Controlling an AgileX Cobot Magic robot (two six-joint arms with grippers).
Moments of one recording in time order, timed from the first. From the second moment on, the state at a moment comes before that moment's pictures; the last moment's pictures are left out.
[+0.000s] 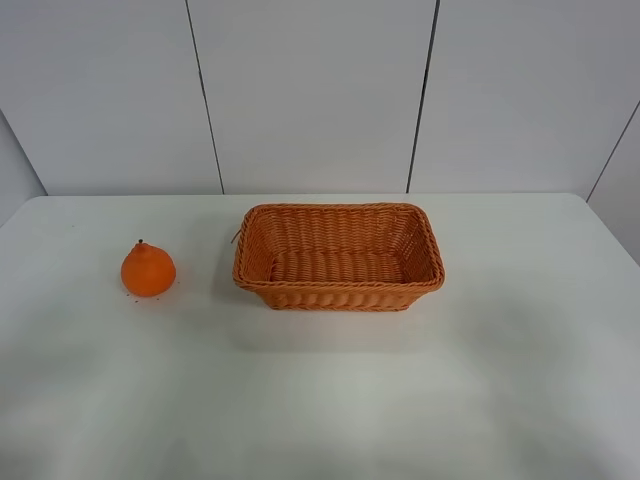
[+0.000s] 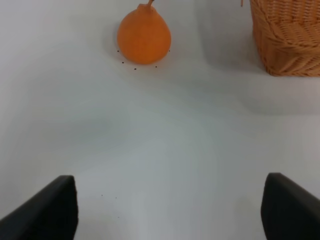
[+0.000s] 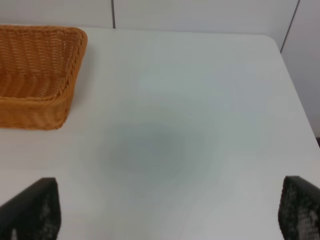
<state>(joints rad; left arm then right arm) -0.02 -0.01 -0.49 -0.03 1.06 0.00 0.00 -0.01 -0.50 0.01 1.03 -0.01</state>
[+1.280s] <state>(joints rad) -0.02 1.08 -1.09 -0.03 1.04 -0.01 0.00 -0.01 -0.50 0.01 1.03 -0.01</state>
